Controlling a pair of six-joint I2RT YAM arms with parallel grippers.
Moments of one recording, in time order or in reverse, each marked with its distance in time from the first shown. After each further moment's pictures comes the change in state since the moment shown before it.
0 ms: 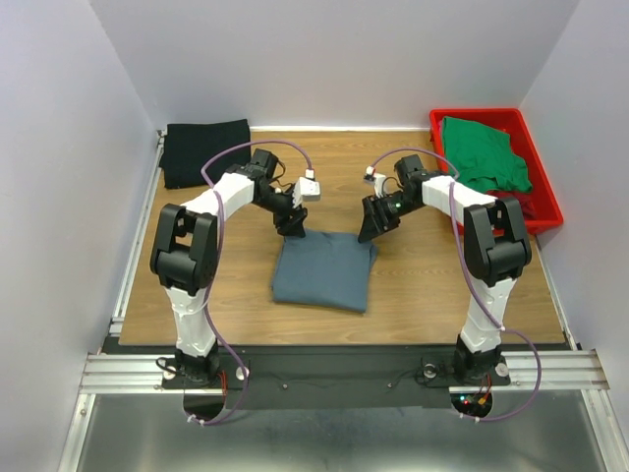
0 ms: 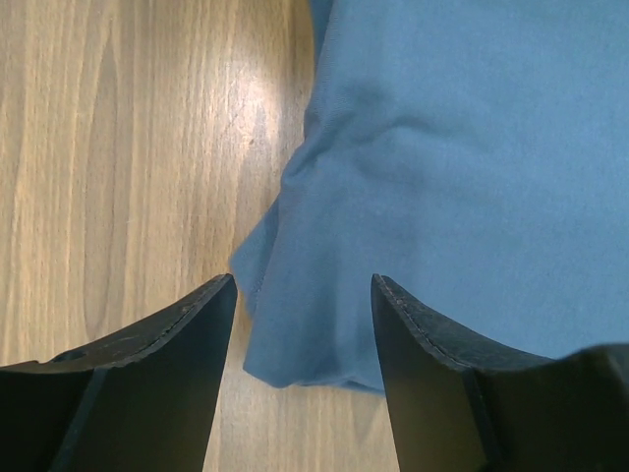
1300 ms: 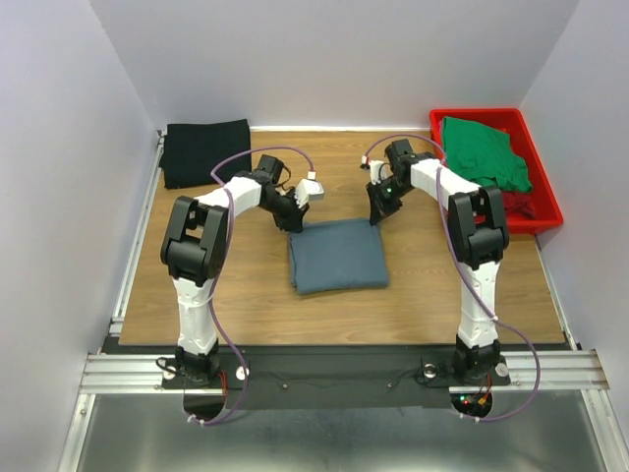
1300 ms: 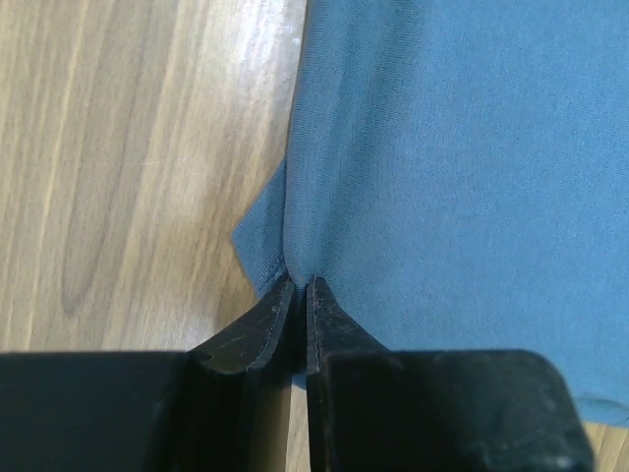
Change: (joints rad) left arm -0.009 0.108 -0.012 0.149 -0.172 -0.217; right arm 0.002 0.204 0.309 -0.137 0.409 -0.017
